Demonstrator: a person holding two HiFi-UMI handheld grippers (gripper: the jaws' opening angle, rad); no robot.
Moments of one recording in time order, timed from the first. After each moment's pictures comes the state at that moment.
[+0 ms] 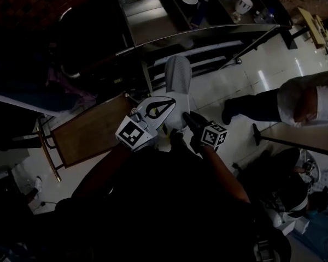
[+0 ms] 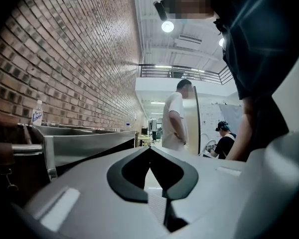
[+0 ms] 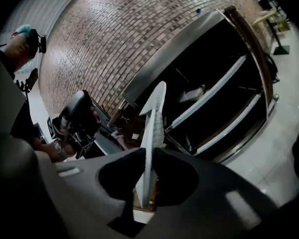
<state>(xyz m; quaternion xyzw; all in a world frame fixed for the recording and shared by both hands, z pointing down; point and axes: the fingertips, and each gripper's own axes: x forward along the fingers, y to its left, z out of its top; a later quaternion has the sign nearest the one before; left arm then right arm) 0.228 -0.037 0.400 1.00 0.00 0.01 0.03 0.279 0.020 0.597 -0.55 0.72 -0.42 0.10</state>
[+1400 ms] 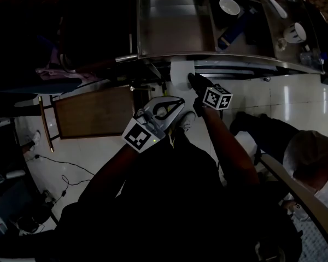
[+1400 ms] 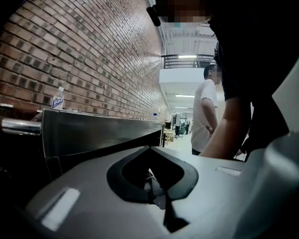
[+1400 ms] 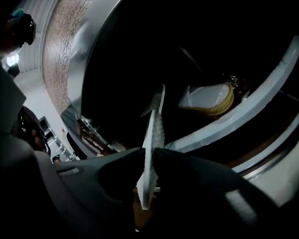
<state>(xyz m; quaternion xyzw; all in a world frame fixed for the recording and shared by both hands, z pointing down) 0.297 -0.131 0.457 0.99 -0.15 0.06 0.07 0.364 -0.225 0.673 -0.47 0.77 -0.43 0.04</state>
